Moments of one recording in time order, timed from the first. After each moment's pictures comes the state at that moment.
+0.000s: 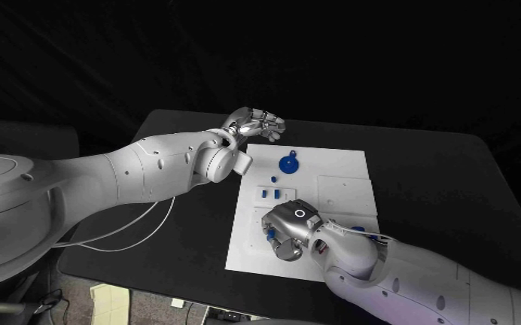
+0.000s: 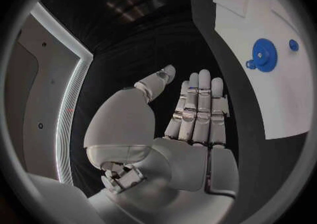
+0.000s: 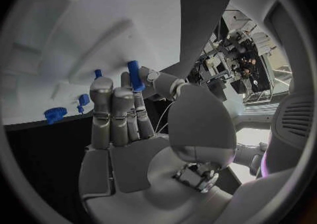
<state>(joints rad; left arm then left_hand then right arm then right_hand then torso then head) 1.21 -0.64 -0.11 1.14 -0.18 -0.27 0.36 1.12 -0.14 0.61 -0.21 0.05 0.86 0.17 0.28 0.52 1.19 0.13 0.08 0.18 0.95 0.09 0.62 0.34 0.05 0.71 -0.01 0.67 1.18 0.95 -0.44 -0.13 1.44 -1.94 -0.31 -0.19 1.18 -0.20 0.90 -0.17 0.05 1.01 0.11 0.39 0.45 1.20 0.06 0.28 0.24 1.31 -0.06 1.17 0.82 0.18 1.30 -0.06 0.91 1.31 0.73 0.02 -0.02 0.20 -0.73</state>
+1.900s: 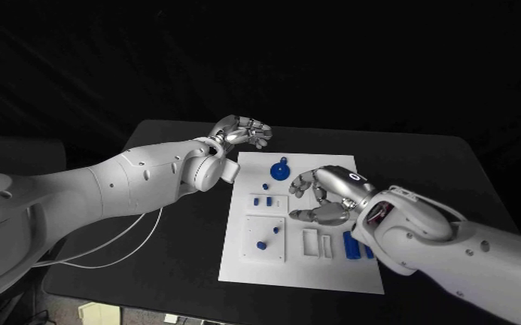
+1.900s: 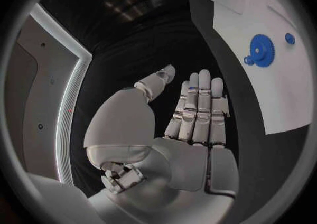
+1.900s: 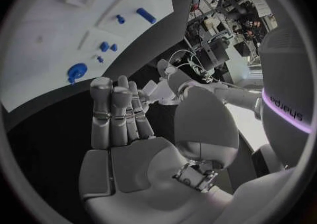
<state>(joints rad) 1.21 -0.65 -0.11 1.13 -0.18 -0.26 0.35 1.12 -0.14 0.61 -0.21 0.05 0.85 0.17 0.28 0.52 1.19 0.13 0.08 0.18 0.95 0.09 0.62 0.35 0.05 0.71 -0.01 0.67 1.19 1.09 -0.74 -0.04 1.65 -1.52 -0.40 -0.04 1.02 -0.27 0.52 -0.21 0.22 0.87 0.17 0.32 0.42 1.10 0.09 0.28 0.17 1.27 -0.02 1.17 0.79 0.18 1.26 -0.05 0.87 1.31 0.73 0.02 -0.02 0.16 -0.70</state>
